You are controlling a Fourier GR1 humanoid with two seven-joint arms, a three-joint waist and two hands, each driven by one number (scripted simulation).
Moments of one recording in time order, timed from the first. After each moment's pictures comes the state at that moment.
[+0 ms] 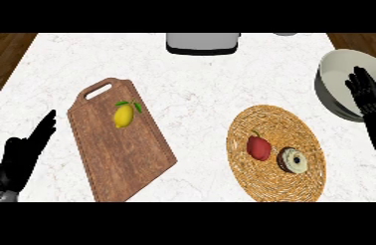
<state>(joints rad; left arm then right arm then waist) 0.06 0.58 -0.12 -1.45 0.16 0.12 0.13 -0.11 -0.53 -0.05 -1.45 -0.19 0.04 -0.22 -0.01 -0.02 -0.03</state>
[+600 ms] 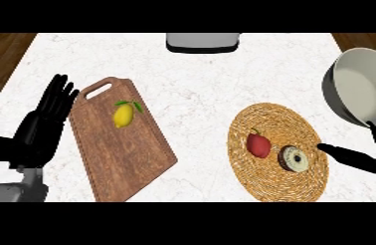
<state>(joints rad) -0.08 0.38 -0.04 -1.59 0.38 0.10 0.00 0.02 -0.44 -0.13 -1.36 -0.09 -0.33 0.03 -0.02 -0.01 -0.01</state>
